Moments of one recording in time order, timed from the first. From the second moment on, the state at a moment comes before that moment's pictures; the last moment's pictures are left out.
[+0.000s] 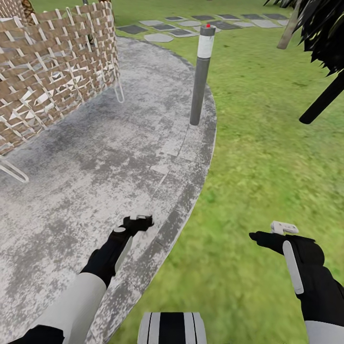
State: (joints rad) left arm -0.76 -0.10 -0.11 -0.79 0.00 0.30 0.01; right arm -0.49 -0.13 -0.24 -1.47 -0.11 1.02 0.00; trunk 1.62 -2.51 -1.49
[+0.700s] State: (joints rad) left arm -0.76 -0.10 -0.12 -0.82 0.00 0.30 0.01; right arm -0.49 -0.13 -0.24 -1.47 -0.10 1.02 0.00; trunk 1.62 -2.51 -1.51
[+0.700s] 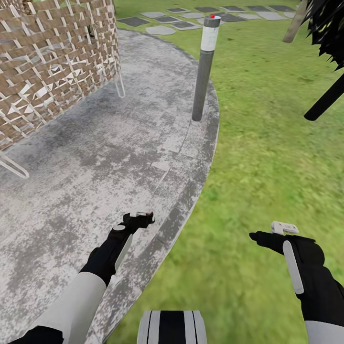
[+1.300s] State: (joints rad) left arm -0.76 -0.10 -0.12 -0.83 0.00 0.30 0.01; right arm -0.49 -0.13 -0.24 -1.47 -0.11 1.02 0.00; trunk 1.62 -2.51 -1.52
